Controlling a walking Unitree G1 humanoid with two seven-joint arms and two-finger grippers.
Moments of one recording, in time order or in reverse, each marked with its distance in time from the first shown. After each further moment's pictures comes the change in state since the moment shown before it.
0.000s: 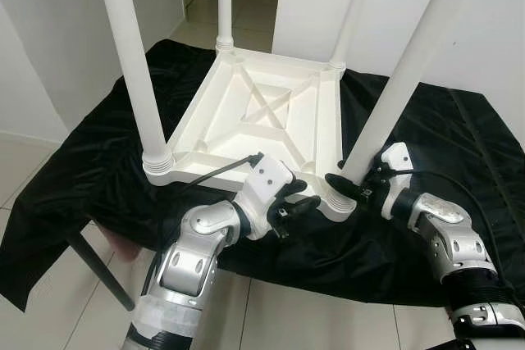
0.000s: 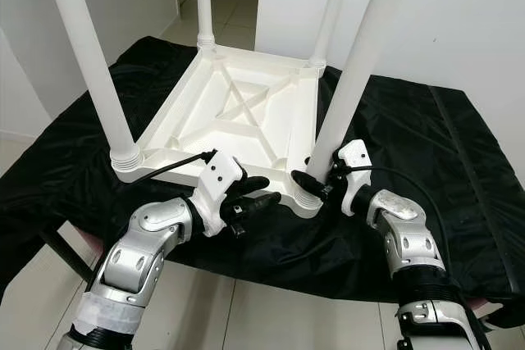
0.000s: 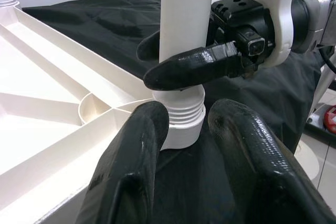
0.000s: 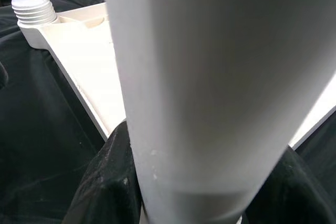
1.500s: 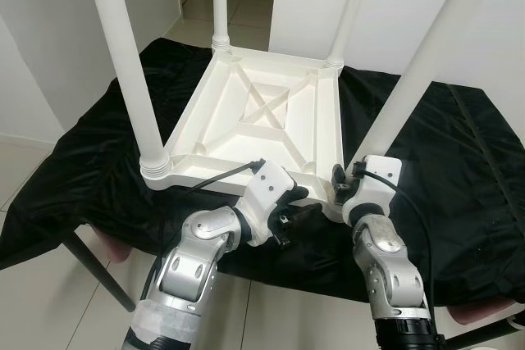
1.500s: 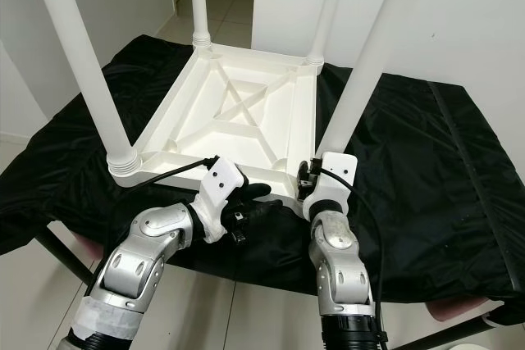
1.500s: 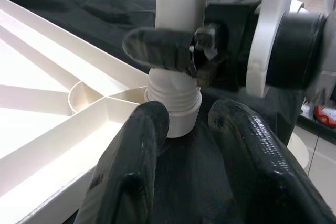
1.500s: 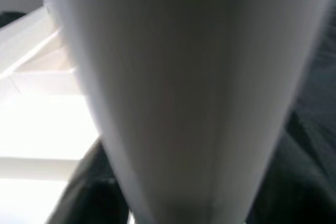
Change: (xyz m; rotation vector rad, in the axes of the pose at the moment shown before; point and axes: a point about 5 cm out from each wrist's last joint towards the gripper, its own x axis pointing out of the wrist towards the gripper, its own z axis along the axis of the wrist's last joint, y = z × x) left arm -0.001 -0.005 -0.006 -0.013 0.017 -0.022; right arm 0.014 0.057 0.012 0.254 -0.110 -0.822
